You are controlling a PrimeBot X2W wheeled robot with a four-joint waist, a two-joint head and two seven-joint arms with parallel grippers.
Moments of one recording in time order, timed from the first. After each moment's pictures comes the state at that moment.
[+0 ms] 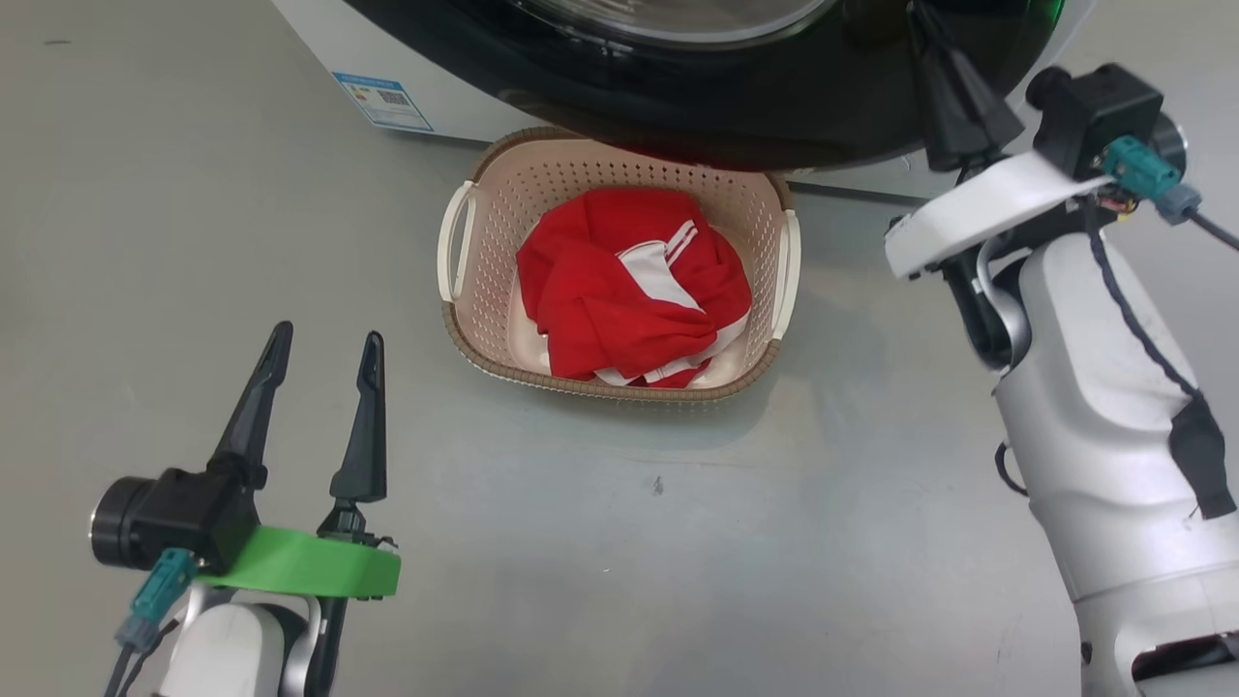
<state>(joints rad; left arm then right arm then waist) -0.14 0.06 -0.16 0.03 -0.29 -0.04 -0.25 -0.75 -0.07 0.20 0.53 0.21 0.11 -0.24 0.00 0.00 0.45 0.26</state>
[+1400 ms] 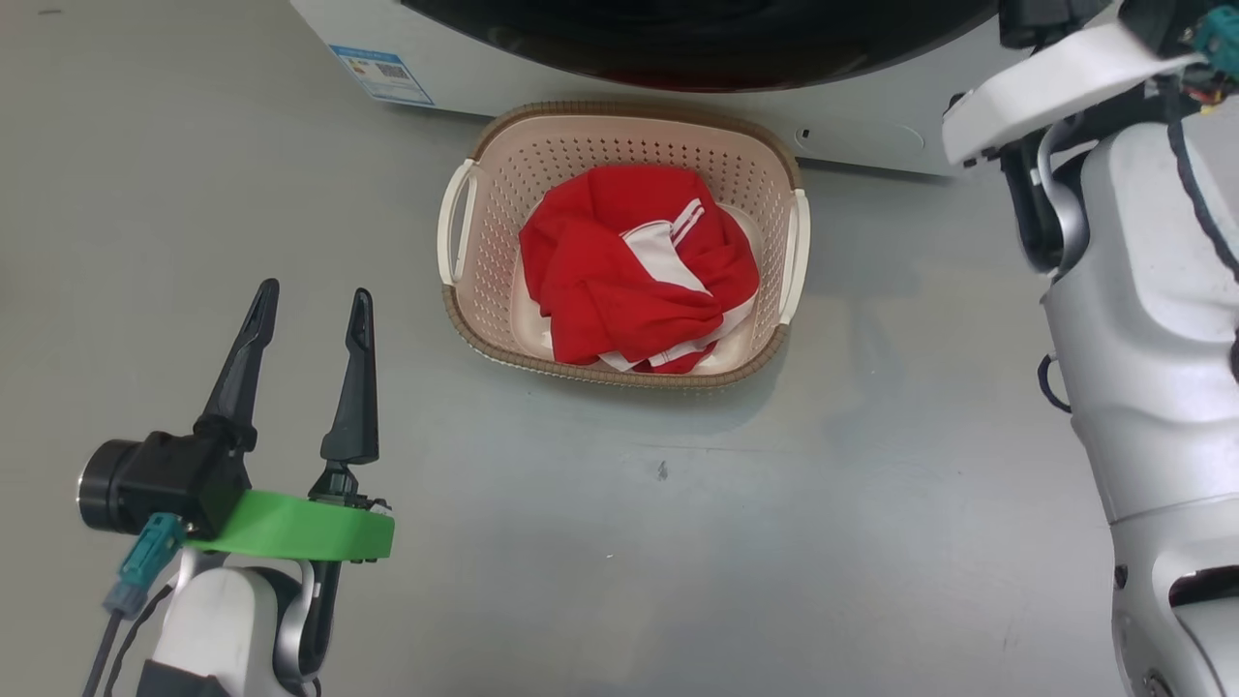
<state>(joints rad) -0.21 0.04 -0.13 0.04 -0.27 -0.06 -0.25 -0.94 -0.11 0.17 0.61 0.20 0.10 -0.25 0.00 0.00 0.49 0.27</state>
